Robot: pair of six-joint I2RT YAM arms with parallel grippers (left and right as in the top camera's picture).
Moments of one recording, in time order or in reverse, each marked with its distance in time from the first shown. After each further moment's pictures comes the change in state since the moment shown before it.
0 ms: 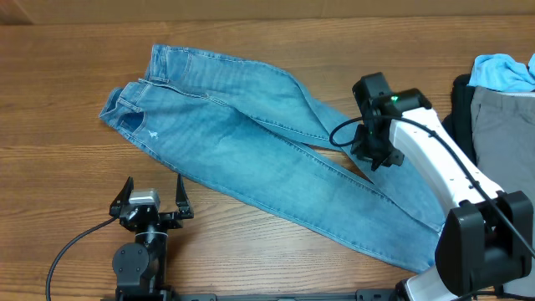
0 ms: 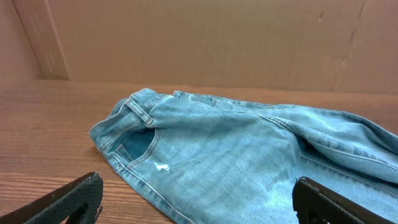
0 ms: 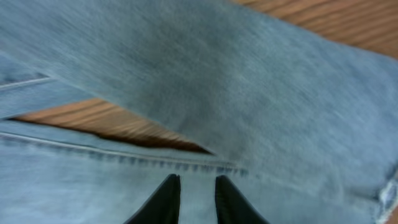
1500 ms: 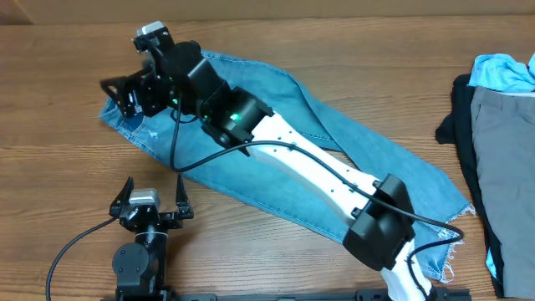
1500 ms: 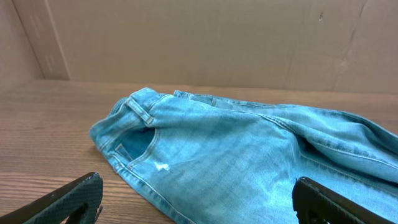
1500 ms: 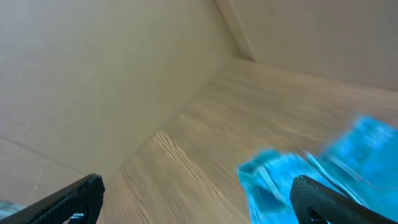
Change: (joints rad) left arm 0.000 0.000 0.000 0.000 0.000 0.000; right arm 0.623 0.406 0.799 0.856 -0.356 -0.125
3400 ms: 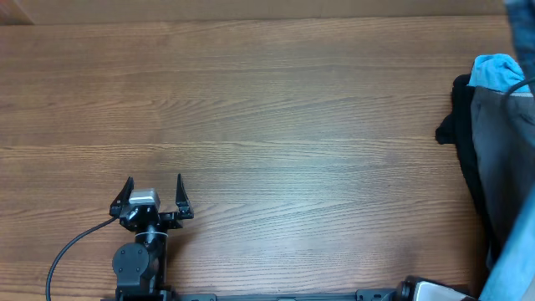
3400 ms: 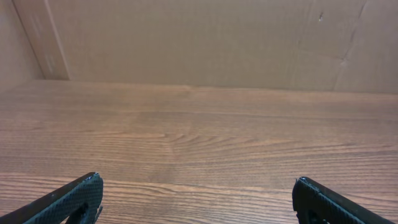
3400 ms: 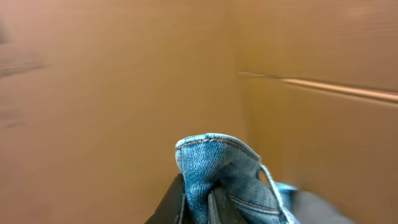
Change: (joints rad) left arm 0.000 0.000 0.000 0.000 0.000 0.000; right arm -1.097 -0.734 -0.031 -0.472 0.389 -0.243
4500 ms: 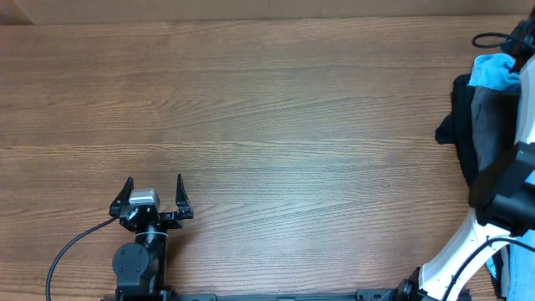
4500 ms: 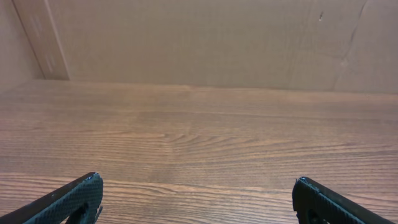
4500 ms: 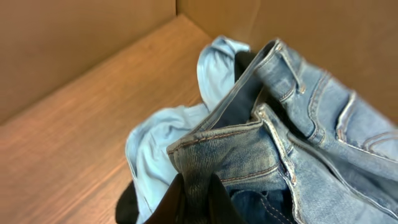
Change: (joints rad) left arm 0.000 0.000 0.000 0.000 0.000 0.000; right arm -0.174 0.736 -0.006 0.042 0.173 -0.008
